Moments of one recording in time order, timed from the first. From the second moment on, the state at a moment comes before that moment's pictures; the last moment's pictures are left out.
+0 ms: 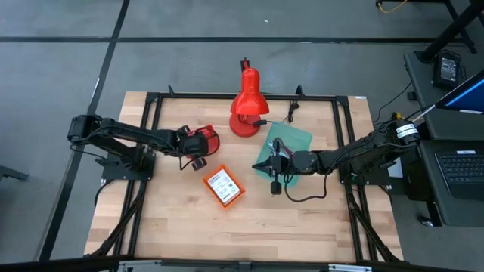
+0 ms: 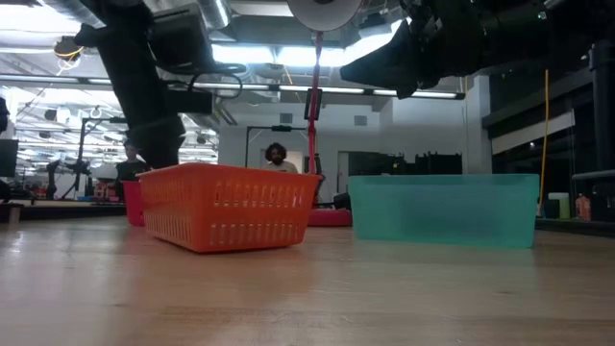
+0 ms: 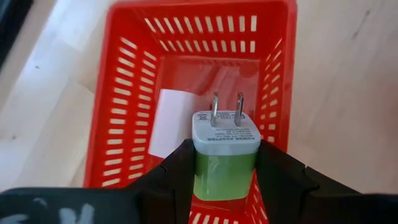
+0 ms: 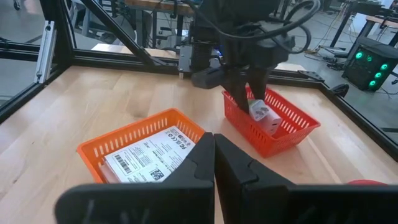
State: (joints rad) left arm 0.06 1.32 0.69 -0.60 -0.41 -0.38; right arm 0.20 1.48 0.60 0.67 0.26 -0.06
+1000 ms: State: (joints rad) left arm 0.06 1.20 0.69 -0.55 -0.40 -0.25; right arm 0.20 1.48 0.60 0.66 0.26 -0.06
